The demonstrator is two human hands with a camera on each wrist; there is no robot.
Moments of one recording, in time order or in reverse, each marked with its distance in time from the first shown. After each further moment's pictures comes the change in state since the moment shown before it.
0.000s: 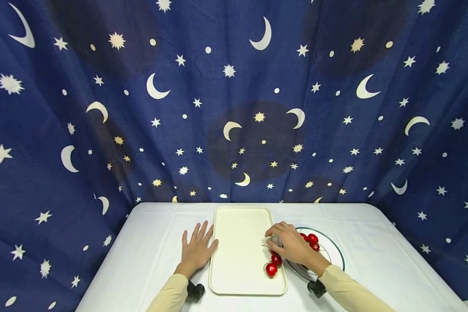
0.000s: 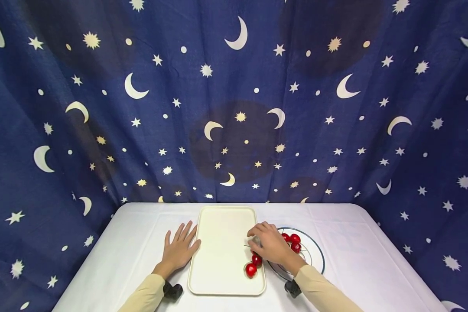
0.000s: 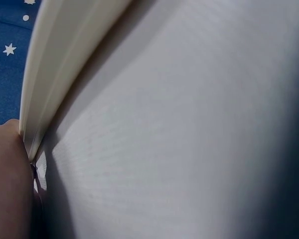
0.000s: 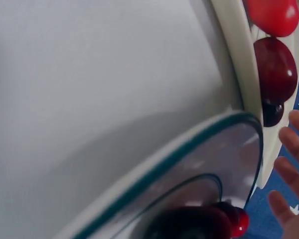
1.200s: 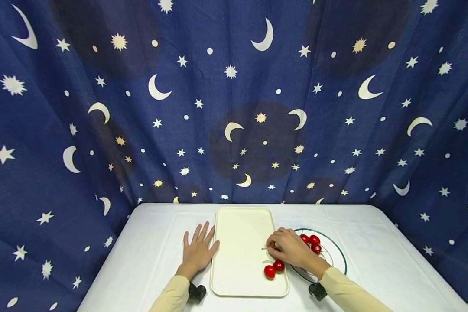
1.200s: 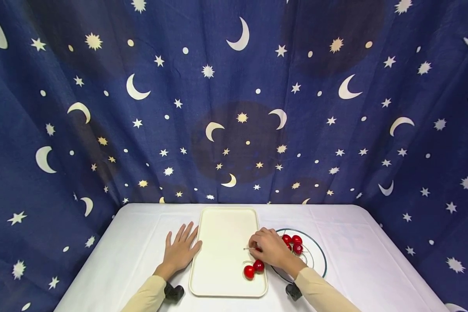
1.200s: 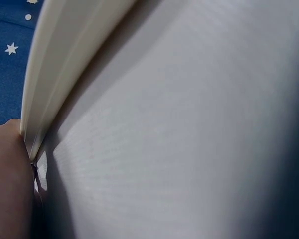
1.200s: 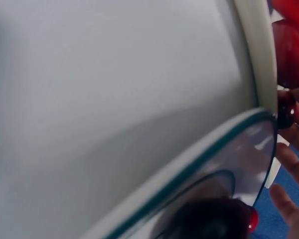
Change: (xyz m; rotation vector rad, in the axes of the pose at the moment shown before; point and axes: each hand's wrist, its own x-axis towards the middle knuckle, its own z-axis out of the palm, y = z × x) left_hand 0.002 -0.003 0.003 0.038 0.006 0.007; right_hand -0.002 0.001 0.004 -0.045 -0.077 -0.068
